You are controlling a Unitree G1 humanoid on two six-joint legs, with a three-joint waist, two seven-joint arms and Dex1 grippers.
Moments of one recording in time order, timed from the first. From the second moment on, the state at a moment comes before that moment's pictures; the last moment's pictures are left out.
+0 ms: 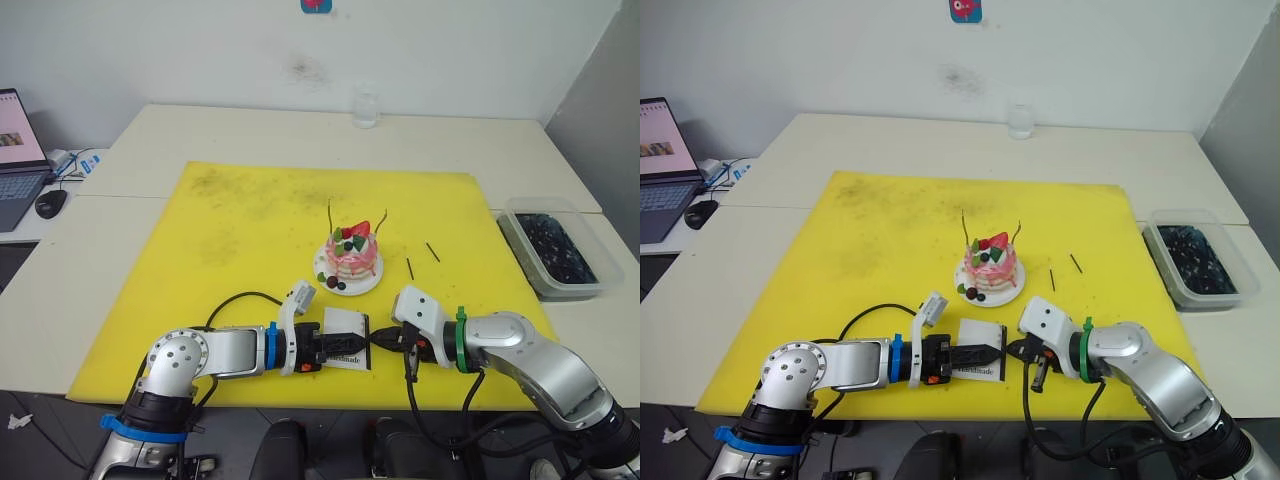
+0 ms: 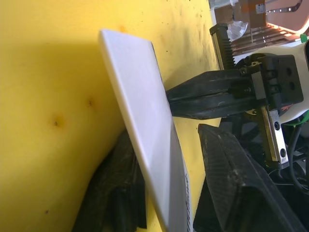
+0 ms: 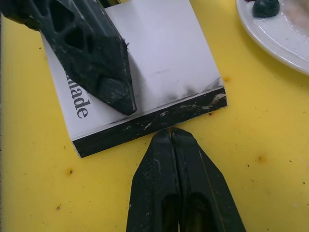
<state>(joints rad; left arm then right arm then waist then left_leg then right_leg) -0.26 0.47 -0.07 -0.16 -1.53 1.28 -0.01 -0.25 -0.67 0.36 -0.56 0.31 0.85 0.76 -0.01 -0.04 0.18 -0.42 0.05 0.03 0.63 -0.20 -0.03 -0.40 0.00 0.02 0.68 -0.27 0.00</state>
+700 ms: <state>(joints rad) -0.18 0.48 -0.03 -0.30 -1.43 1.21 -0.18 -0.13 -0.70 0.06 -0.70 0.41 0.89 0.72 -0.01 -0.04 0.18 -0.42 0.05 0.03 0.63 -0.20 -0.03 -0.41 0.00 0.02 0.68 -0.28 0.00</state>
